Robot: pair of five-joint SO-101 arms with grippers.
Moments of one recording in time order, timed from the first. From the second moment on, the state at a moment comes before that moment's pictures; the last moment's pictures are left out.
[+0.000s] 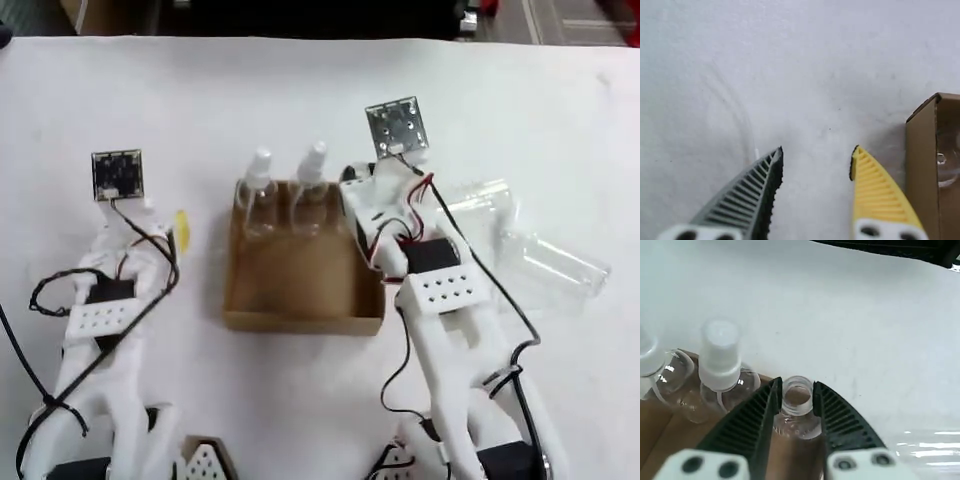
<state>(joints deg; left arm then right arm) -15.3 -32.7 67.5 17.2 -0.2 -17.5 -27.6 44.0 24.9 5.1</state>
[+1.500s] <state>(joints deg) -15.3 -32.7 67.5 17.2 -0.2 -17.5 -23.4 43.8 22.8 5.1</state>
